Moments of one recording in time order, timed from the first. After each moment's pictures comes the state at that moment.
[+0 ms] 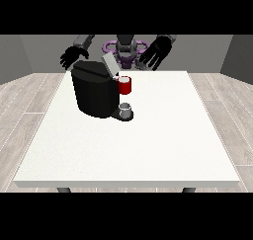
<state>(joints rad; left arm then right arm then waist) -1.01 0.34 0.15 -0.63 -0.66 -0.20 -0.16 -0.18 -0.03 -0.08 -1.36 -0.06 -0.16 -0.09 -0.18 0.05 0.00</state>
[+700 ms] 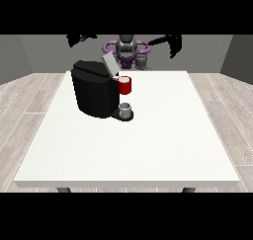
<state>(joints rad) -0.73 0.13 0.36 -0.66 -0.35 -0.23 -0.25 -0.14 -0.14 -0.07 -1.45 -0.08 -0.05 -0.02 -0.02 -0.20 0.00</state>
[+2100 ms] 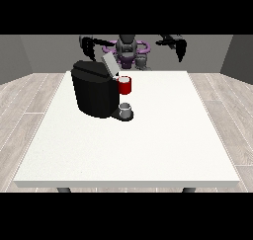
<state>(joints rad) -0.37 0.01 0.23 -1.16 -0.05 -0.29 -0.11 -0.38 -0.17 -0.09 -1.25 -0.06 0.04 -0.01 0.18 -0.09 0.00</state>
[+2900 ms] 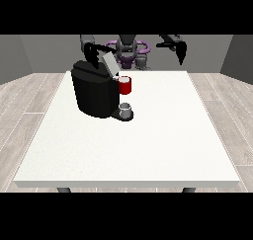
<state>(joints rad) -0.26 0.06 0.18 -1.36 0.00 -0.23 -0.05 -0.56 -0.17 -0.09 -1.11 -0.02 0.07 -0.04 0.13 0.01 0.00</state>
